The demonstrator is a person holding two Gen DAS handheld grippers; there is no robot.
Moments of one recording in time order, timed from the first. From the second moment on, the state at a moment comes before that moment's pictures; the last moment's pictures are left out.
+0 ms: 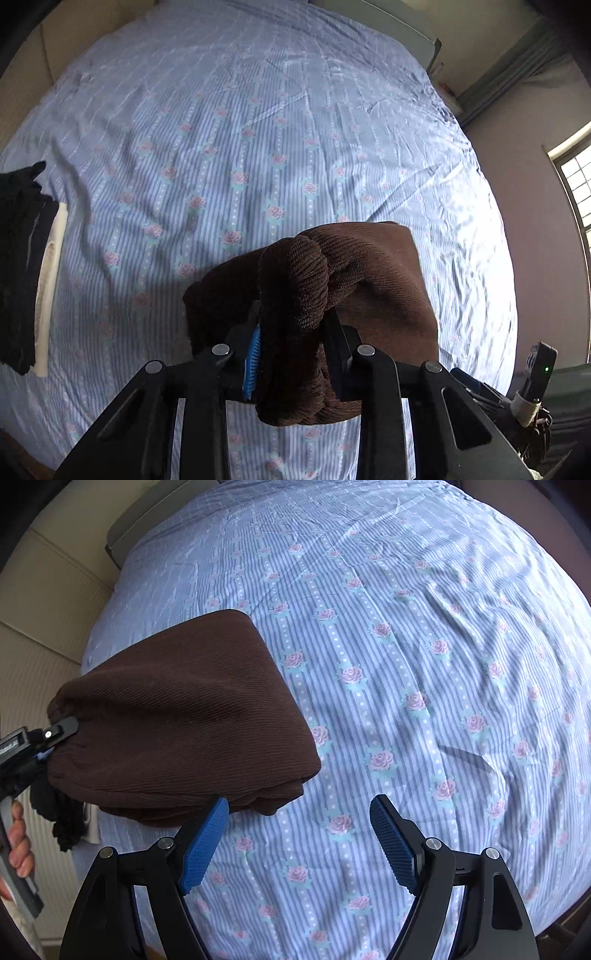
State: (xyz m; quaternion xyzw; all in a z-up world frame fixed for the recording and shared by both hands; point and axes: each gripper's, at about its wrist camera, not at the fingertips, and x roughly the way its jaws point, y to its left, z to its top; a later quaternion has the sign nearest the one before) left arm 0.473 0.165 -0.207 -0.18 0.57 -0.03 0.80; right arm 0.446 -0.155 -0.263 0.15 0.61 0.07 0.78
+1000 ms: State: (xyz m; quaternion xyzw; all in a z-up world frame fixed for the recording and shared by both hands) left arm 0.456 0.191 -0.210 -0.29 0.54 -0.05 0.79; right arm 0.428 -0.124 -0.308 0.10 0.64 0.09 0.75
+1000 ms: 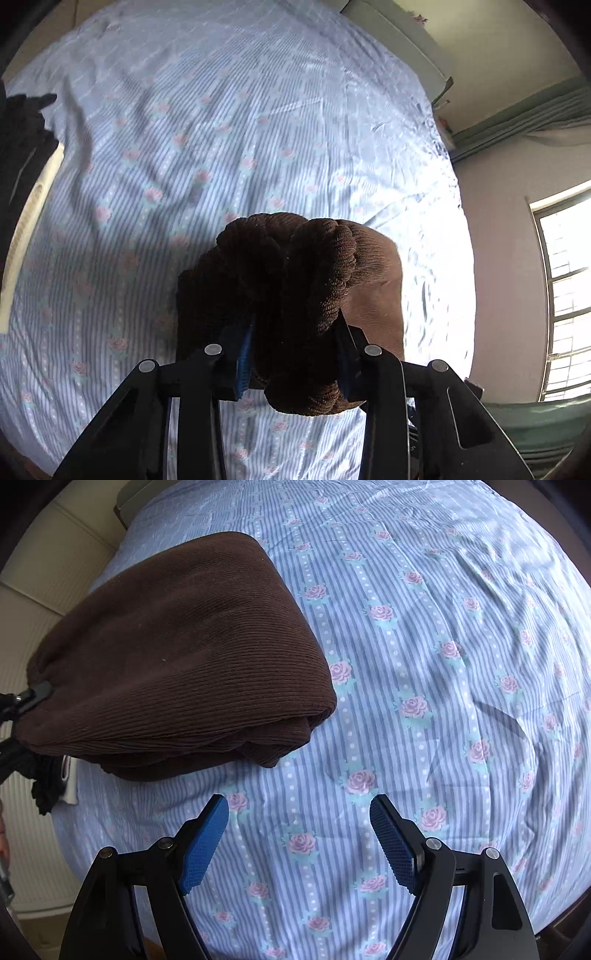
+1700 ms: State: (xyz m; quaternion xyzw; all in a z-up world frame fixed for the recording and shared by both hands) left arm 0.441 0.209 -0.270 -0.32 0.59 0.00 0.74; right arm 0.475 -0.131 -0.272 -0.01 0.57 0.01 0.82
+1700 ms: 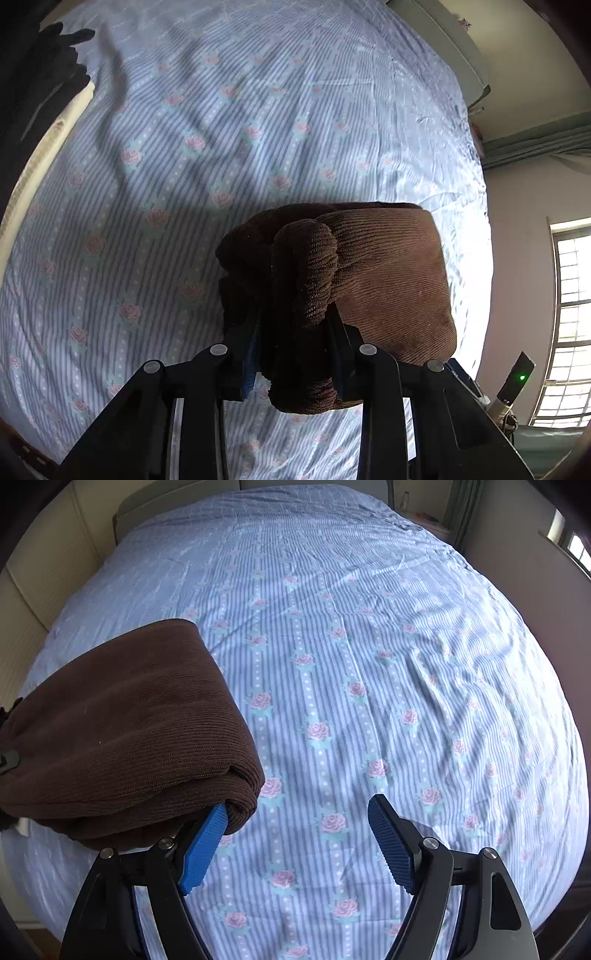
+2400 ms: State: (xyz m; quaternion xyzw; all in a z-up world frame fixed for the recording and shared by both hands) left arm 0.432 0.198 -0.299 -0.25 0.61 0.00 0.75; right arm 0.493 -0.139 -0.249 -0.07 0.56 0.08 0.82
